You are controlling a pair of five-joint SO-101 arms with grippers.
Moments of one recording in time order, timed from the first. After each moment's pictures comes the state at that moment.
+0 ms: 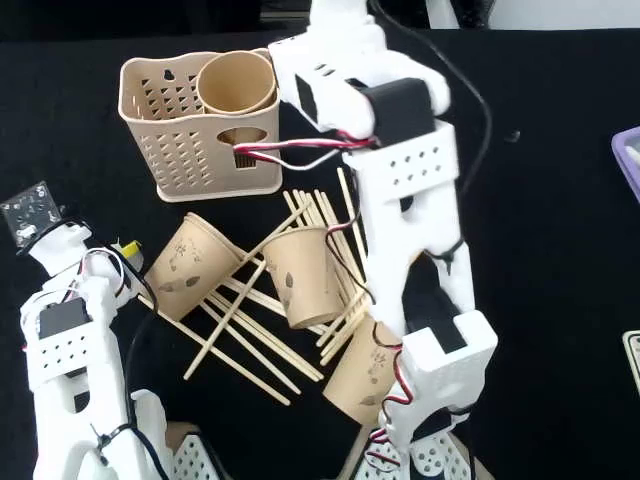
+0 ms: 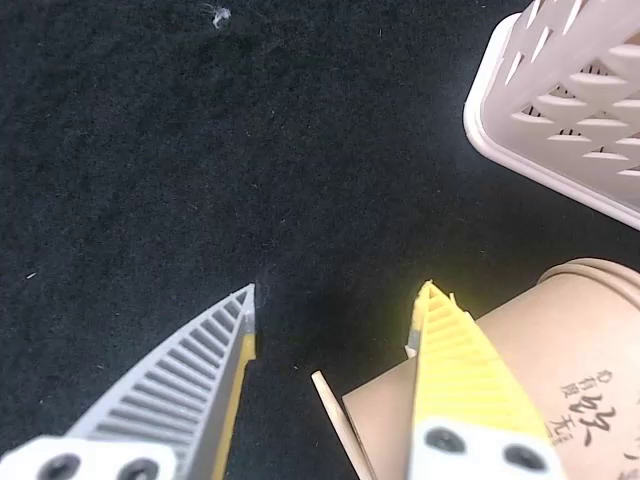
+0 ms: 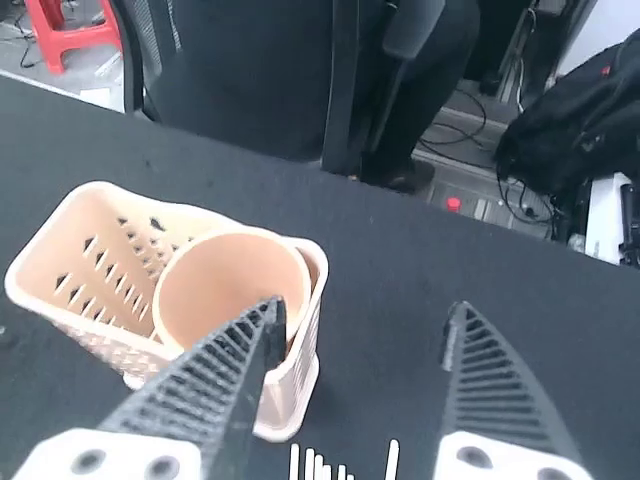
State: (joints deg) left arm -27.4 -52.9 69.0 41.0 8.3; right arm -20.7 16.5 -59.0 83.6 0.0
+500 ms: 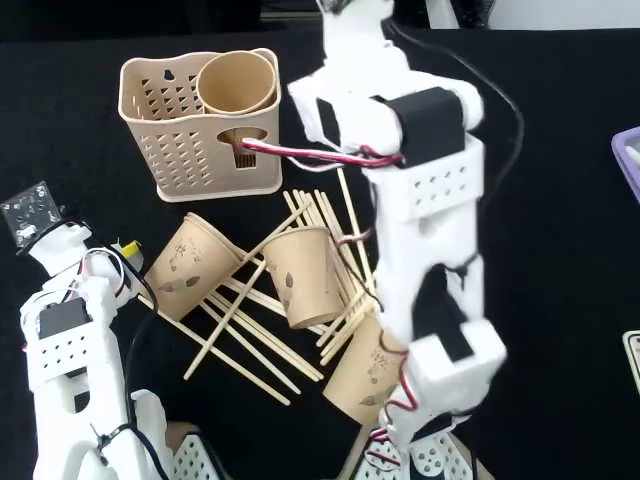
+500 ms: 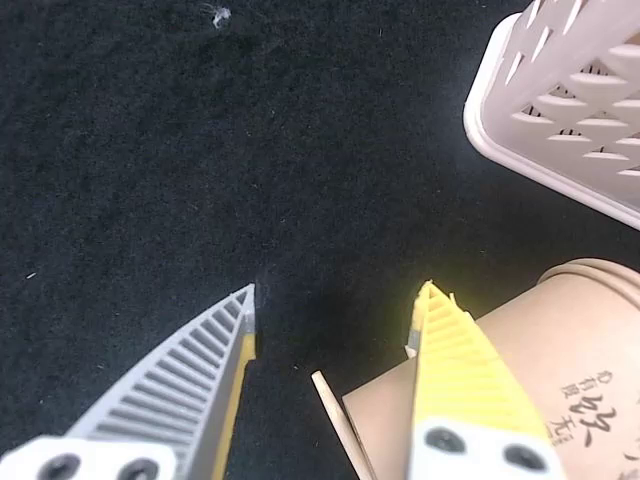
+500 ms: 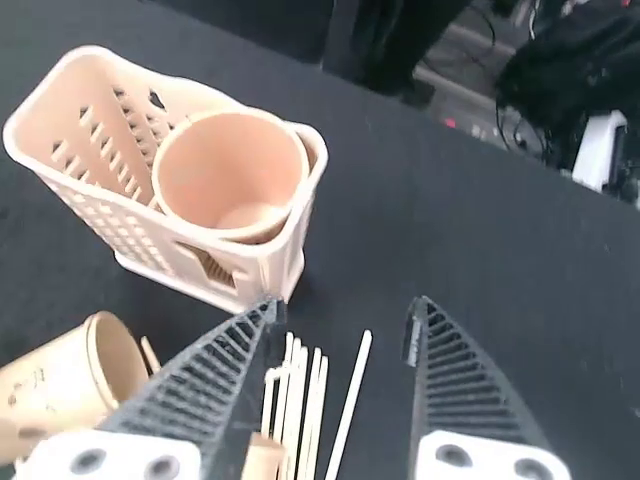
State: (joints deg) left arm -27.4 -52.9 69.0 41.0 8.3; right arm -19.5 10.6 -58.2 99.4 6.5
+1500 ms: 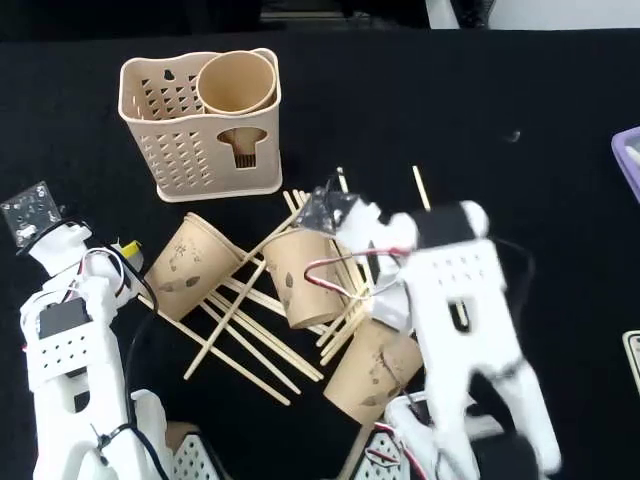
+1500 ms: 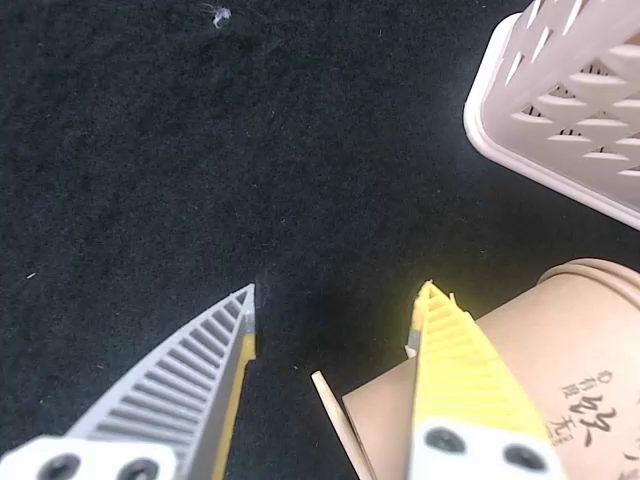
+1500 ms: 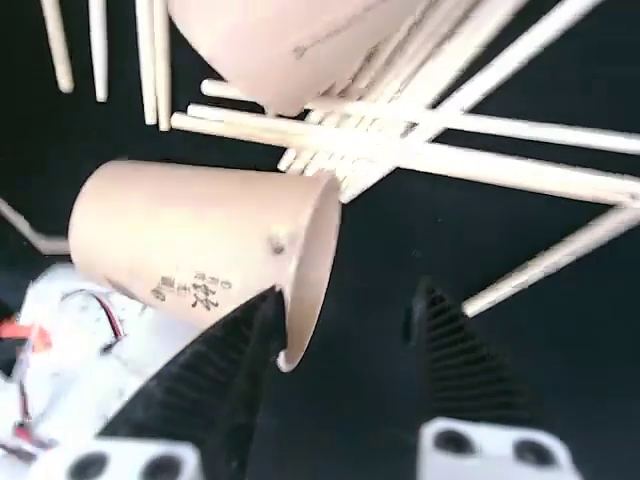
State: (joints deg) left arm -27.4 -52.9 69.0 41.0 8.3; right arm -11.3 -25.5 30.5 99.3 51.1
